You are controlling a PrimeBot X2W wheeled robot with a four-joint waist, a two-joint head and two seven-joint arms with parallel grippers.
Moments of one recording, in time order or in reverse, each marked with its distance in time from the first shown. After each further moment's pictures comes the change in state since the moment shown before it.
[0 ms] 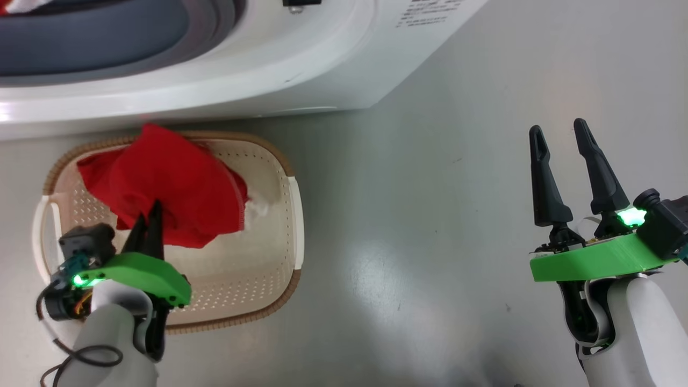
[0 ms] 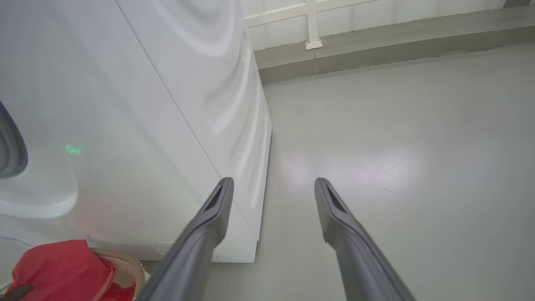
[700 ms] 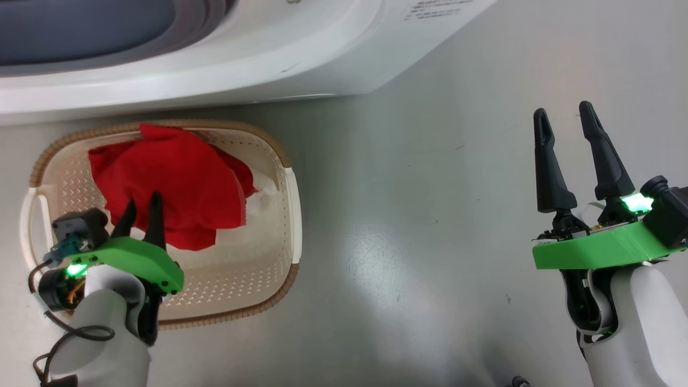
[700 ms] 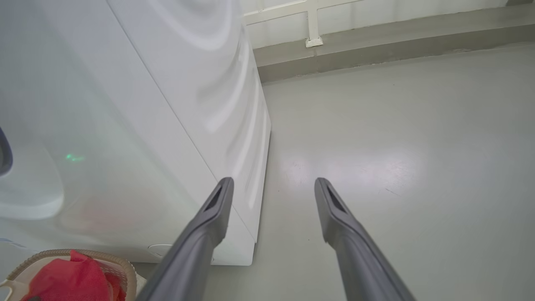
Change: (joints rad) left arm -0.122 0.017 -0.036 0.193 -0.023 -0.006 0.000; right arm -0.036 0.000 -0.003 -0.012 -0.001 0.000 0.000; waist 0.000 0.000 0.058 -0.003
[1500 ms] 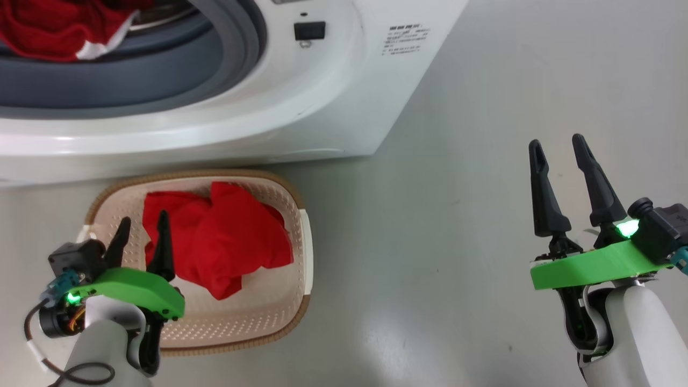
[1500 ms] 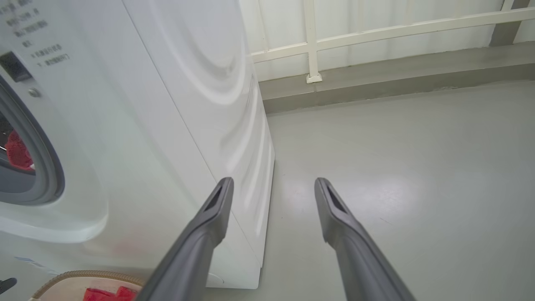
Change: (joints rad) left arm 0.154 -0.012 0.049 -0.193 -0.002 0.000 0.000; right arm 0.050 0.000 -0.008 0.059 -0.006 0.000 0.000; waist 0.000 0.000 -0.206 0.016
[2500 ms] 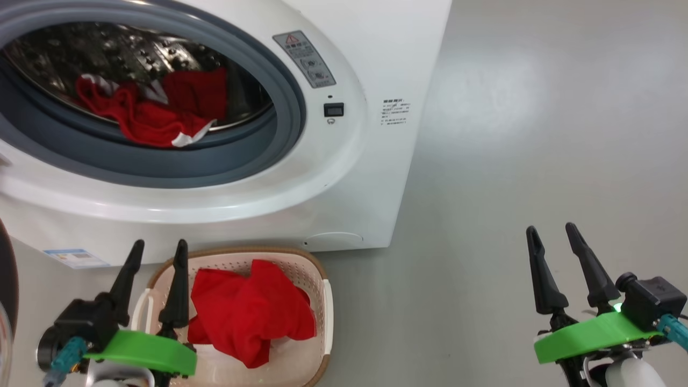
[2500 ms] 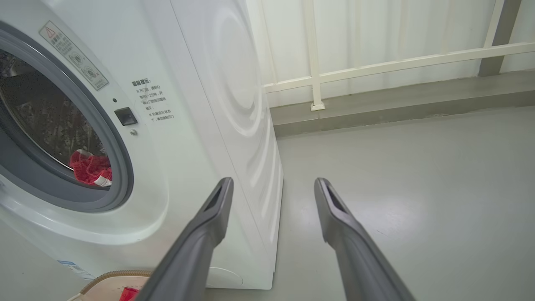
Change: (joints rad) left arm 0.313 0.013 -0.037 -0.492 0.066 0.000 0.000; right arm 0.203 -0.005 -0.005 0.032 0.006 0.000 0.000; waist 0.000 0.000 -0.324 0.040
